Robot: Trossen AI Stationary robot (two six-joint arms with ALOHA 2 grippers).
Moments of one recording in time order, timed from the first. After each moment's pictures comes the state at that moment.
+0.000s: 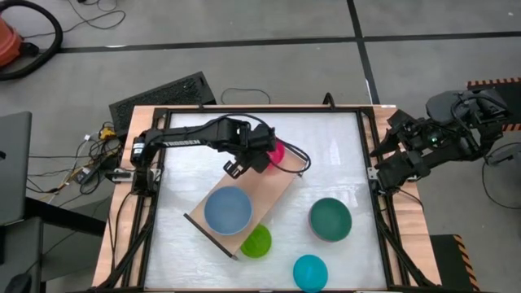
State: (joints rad) left arm 0.06 1.94 2.06 -1.32 -0.24 0.87; right arm 0.19 1.04 1.91 -1.47 -0.13 0.57
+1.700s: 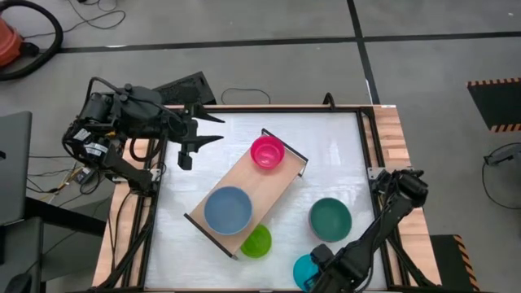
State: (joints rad) left arm -0.11 1.49 2.28 -1.20 -0.32 0.53; right arm 0.84 1.97 1.63 -1.04 -0.15 1.91
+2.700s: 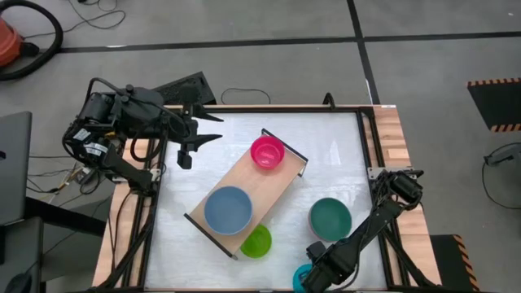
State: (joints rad) left arm -0.11 1.49 2.28 -1.22 -0.35 0.55; right arm 0.79 2.01 1.50 -0.90 -0.20 1.93
